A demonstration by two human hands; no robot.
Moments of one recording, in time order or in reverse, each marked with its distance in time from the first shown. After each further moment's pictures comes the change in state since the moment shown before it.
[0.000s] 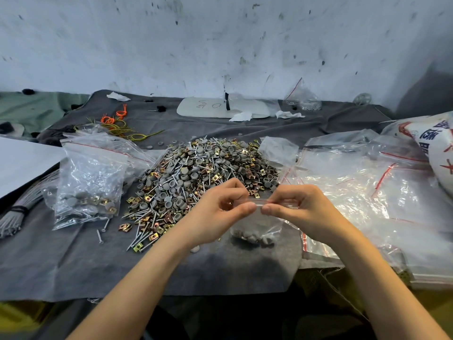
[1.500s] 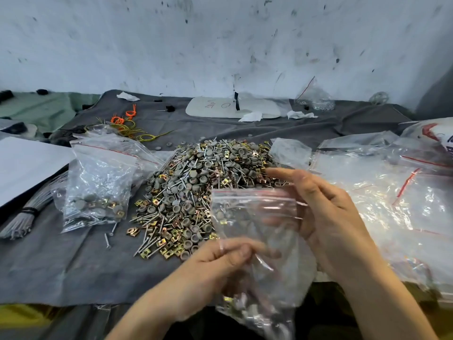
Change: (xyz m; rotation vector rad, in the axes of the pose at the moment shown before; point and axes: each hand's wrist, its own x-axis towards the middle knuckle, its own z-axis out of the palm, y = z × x) left_hand -0.066 0.002 0.012 -0.728 -0.161 -0.278; right_hand -0.003 -0.057 0.024 0.783 0.244 0.199
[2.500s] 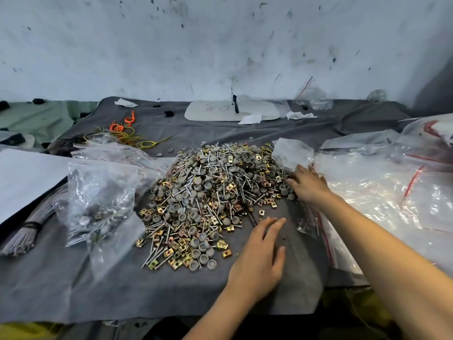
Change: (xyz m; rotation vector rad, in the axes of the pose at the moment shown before) left_hand 0.081 -0.074 0.006 1.050 0.346 0.216; right_hand 0.167 0.106 -0.132 -1.590 0.047 0.355
